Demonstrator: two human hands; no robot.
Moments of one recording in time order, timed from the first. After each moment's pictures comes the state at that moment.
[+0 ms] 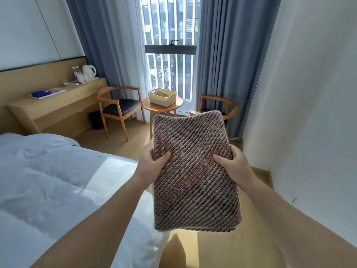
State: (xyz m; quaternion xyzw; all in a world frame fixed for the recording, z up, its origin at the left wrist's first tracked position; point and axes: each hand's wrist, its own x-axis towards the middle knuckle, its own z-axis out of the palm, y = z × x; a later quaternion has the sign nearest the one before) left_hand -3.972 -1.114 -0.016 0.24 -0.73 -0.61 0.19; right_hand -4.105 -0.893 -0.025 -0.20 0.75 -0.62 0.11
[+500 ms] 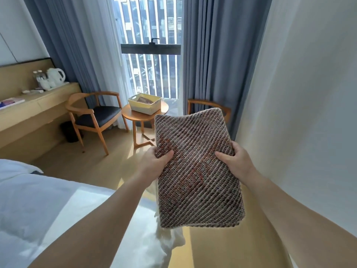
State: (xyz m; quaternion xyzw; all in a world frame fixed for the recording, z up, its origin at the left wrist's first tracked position) left_hand -4.231 -1.226 -0.039 0.20 -0.71 -0.66 0.12; right_hand -4.338 -0.979 -0.031 -0.17 0.79 -0.59 0.07
